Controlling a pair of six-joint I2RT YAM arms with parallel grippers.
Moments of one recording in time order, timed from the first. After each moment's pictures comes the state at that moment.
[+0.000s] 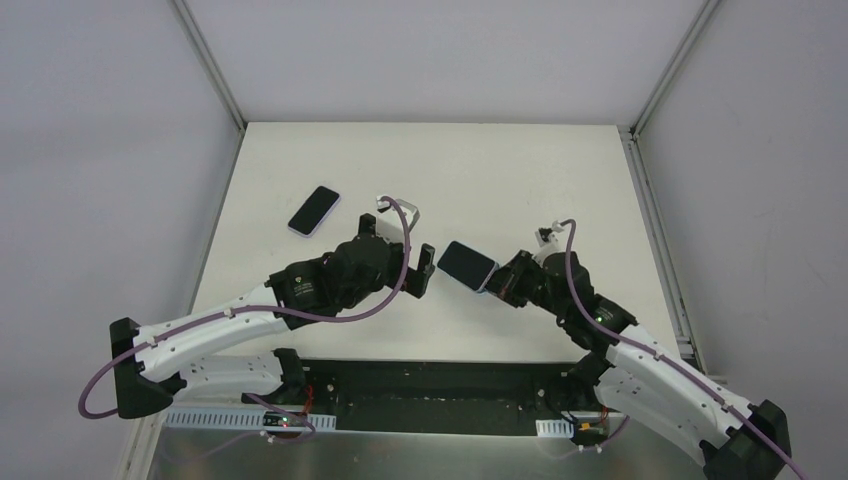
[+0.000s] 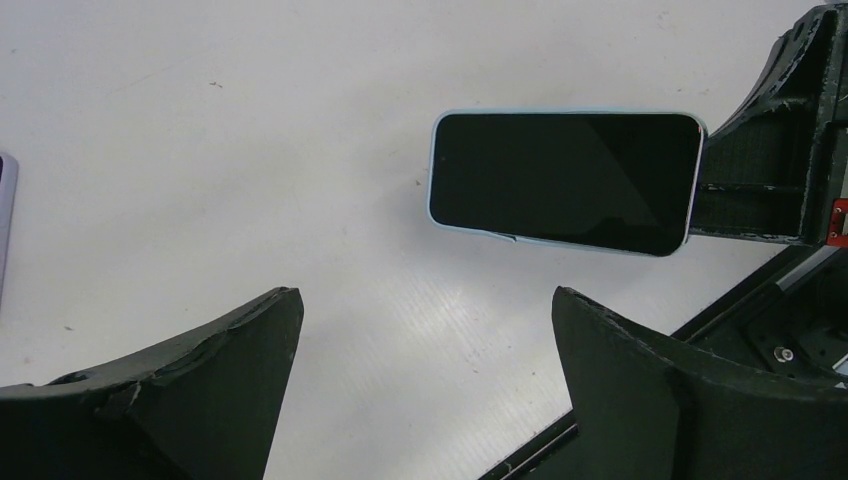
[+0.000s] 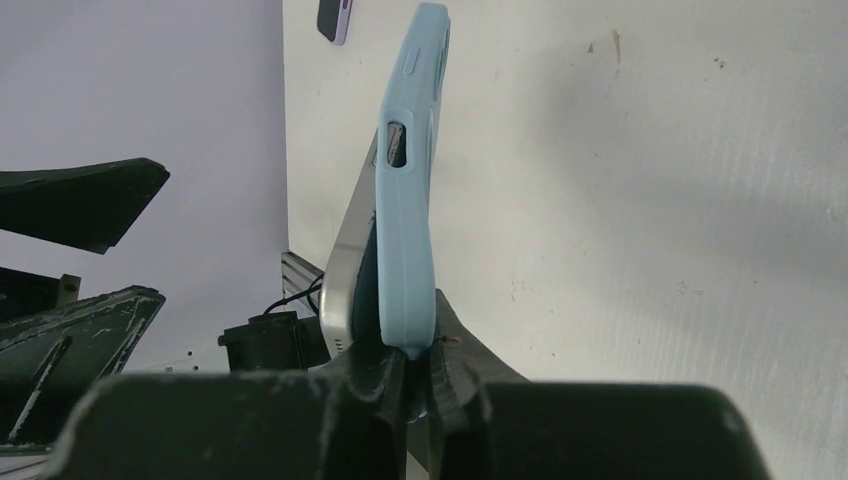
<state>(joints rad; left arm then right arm) -1.11 1.00 0.96 -0.42 -0.47 -0.31 0.71 0.69 0.45 -0.18 -0.11 1.09</state>
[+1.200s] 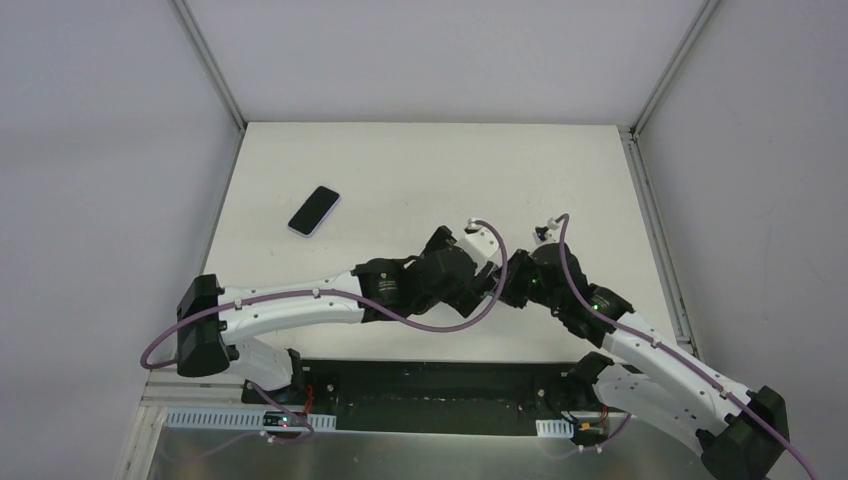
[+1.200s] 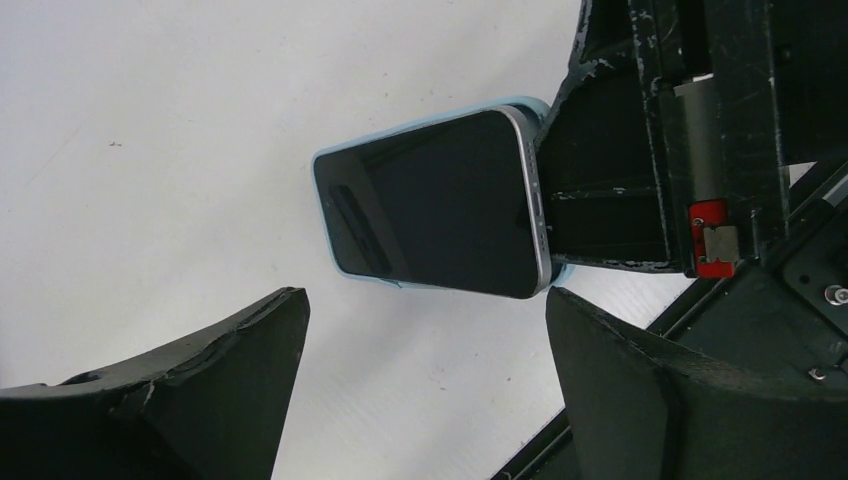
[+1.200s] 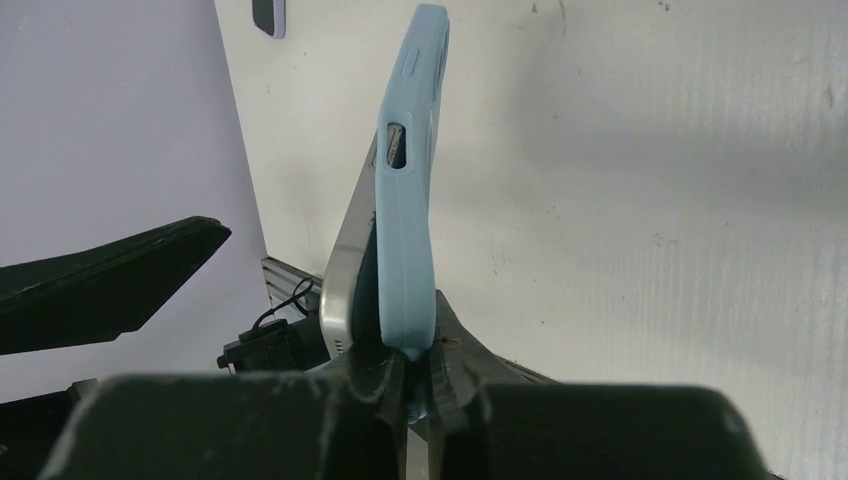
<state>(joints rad) -1.27 1.40 1.18 -0.42 -0.50 -0.19 0.72 0.80 0.56 -0.34 -0.08 1.16</state>
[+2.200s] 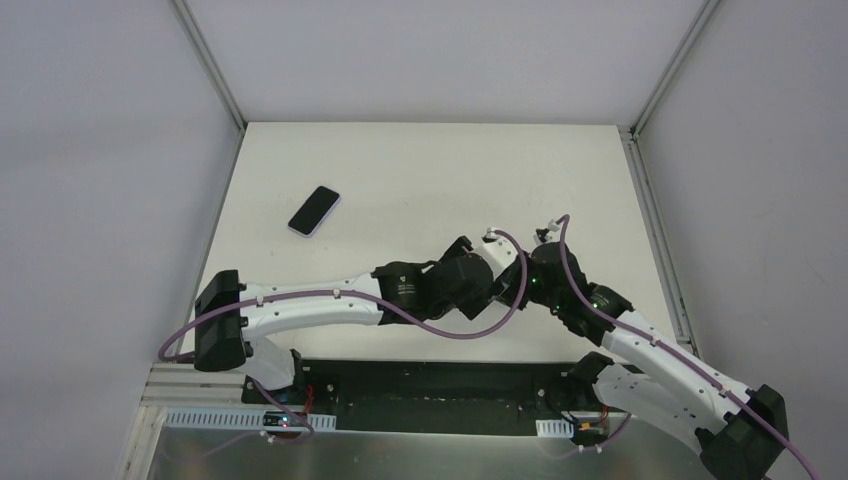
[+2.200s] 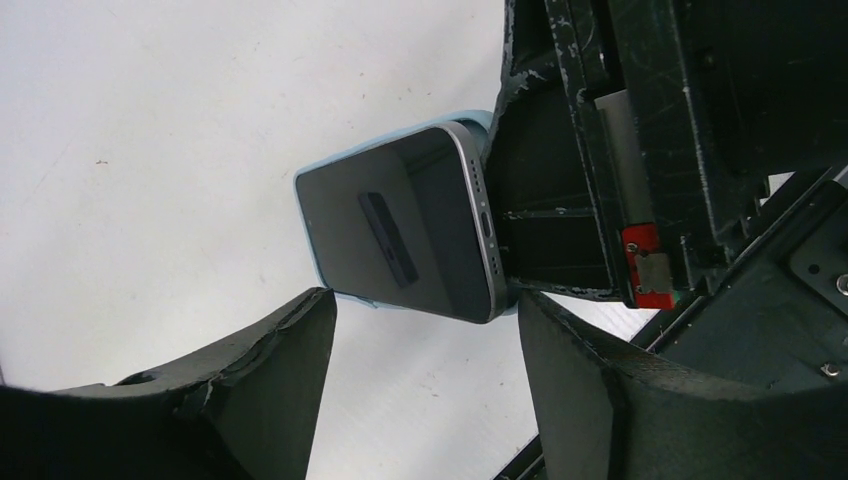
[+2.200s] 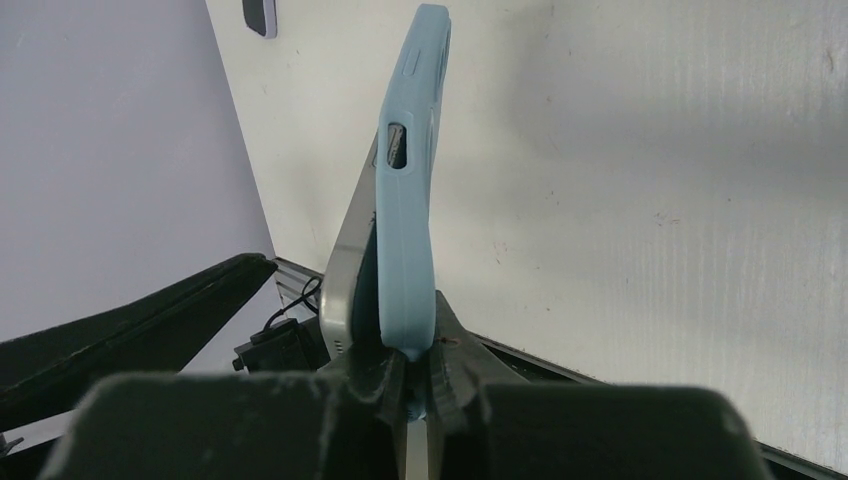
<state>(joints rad) -1.30 1.50 1.24 -0.44 -0.50 -0.16 0.72 0.81 0.57 -0.38 -0.10 1.21</state>
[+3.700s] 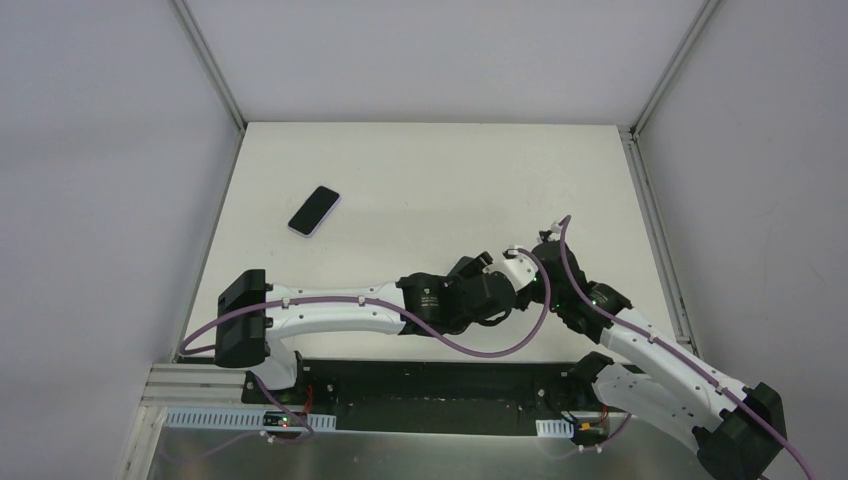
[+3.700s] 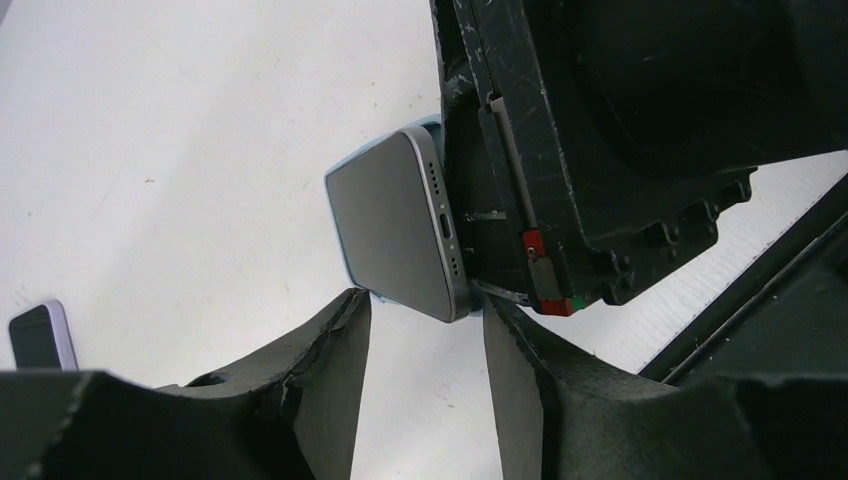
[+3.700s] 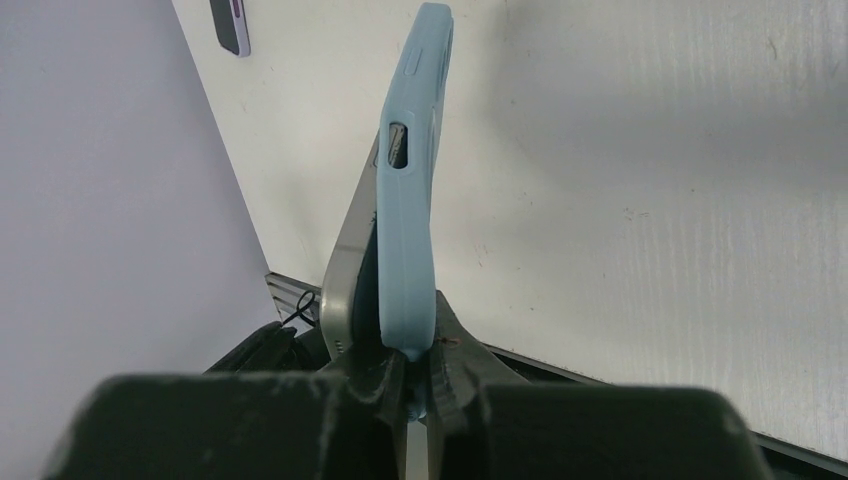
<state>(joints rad) -1.38 1.61 1.32 -0.47 -0.65 -0.10 0.70 0.83 0.57 -0.41 -0.10 1.24</state>
